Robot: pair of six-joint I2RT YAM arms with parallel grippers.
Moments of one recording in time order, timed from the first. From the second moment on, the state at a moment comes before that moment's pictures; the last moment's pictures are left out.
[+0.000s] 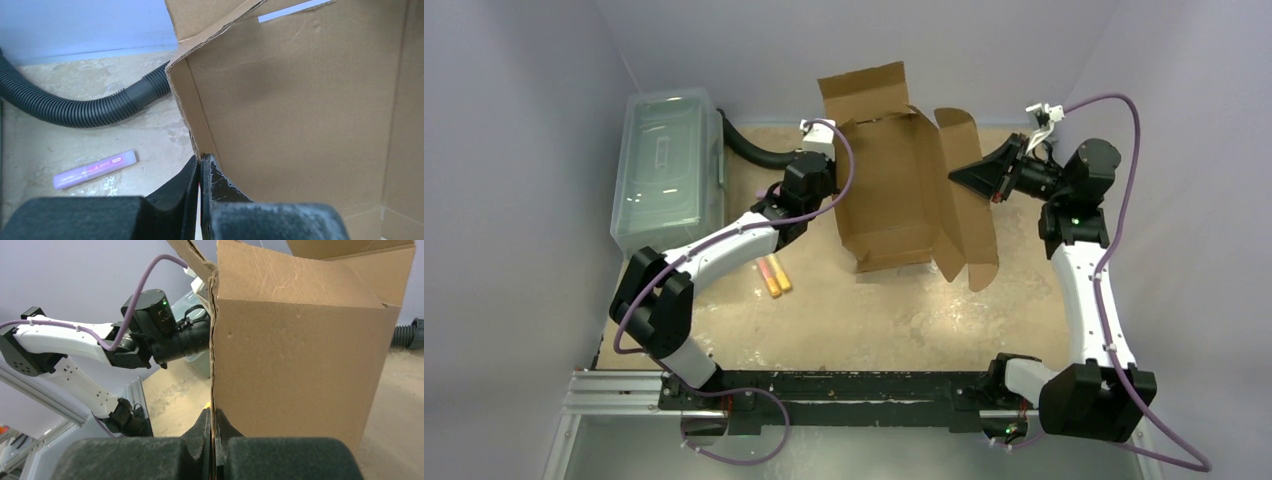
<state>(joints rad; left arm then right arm) -0.65 1.61 1.18 0.19 -0.44 -0.18 -0.13 1.13 1.11 0.11 -1.22 0.53</state>
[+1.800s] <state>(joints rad) -0.65 1.45 1.04 0.16 -0.15 -0.43 -0.13 0.98 0.84 0.22 -1.19 0.31</state>
